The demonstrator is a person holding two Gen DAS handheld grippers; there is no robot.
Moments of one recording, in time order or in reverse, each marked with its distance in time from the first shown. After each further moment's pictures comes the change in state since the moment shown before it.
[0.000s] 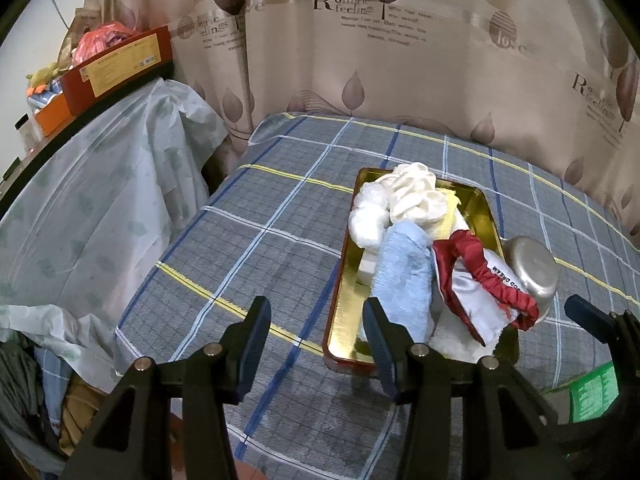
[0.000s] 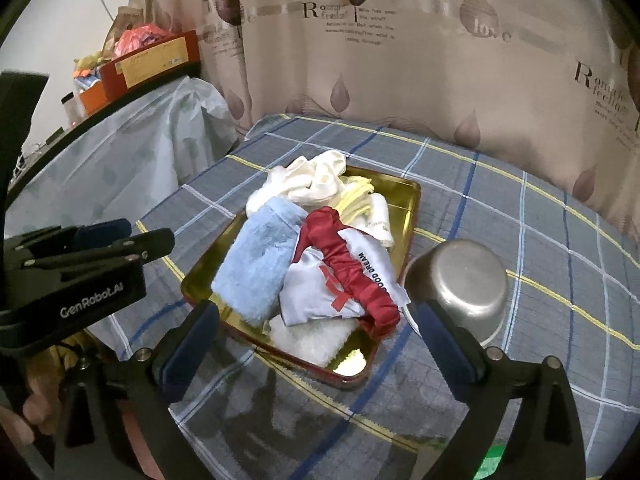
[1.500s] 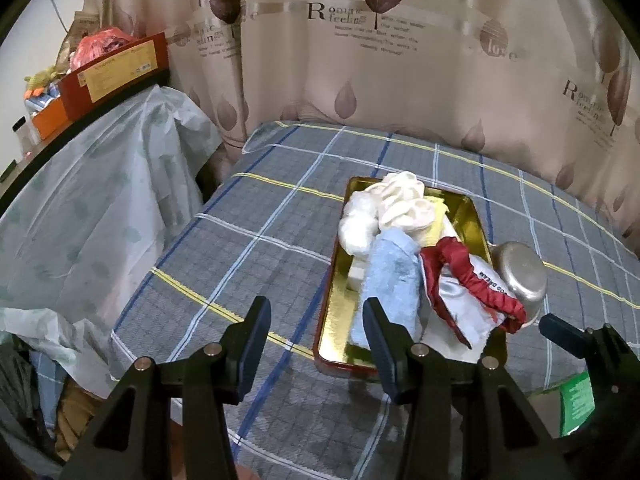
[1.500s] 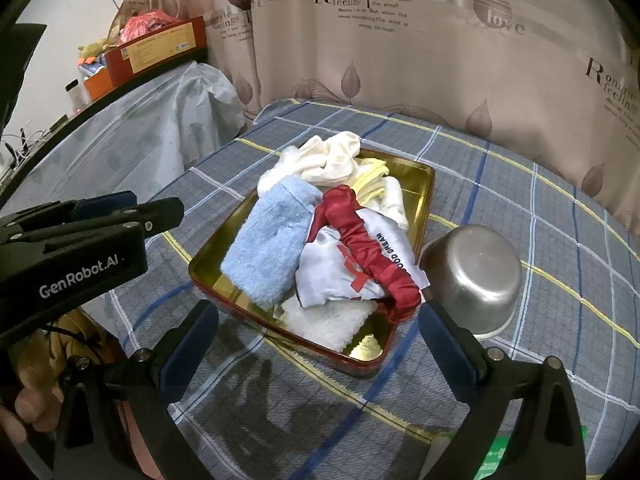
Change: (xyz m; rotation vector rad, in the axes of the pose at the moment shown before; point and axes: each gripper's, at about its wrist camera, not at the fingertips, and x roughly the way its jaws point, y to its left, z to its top) left arm -0.006 -0.002 0.001 0.008 -0.025 -0.025; right arm 0.006 0.009 -0.009 -0.017 0.042 0.017
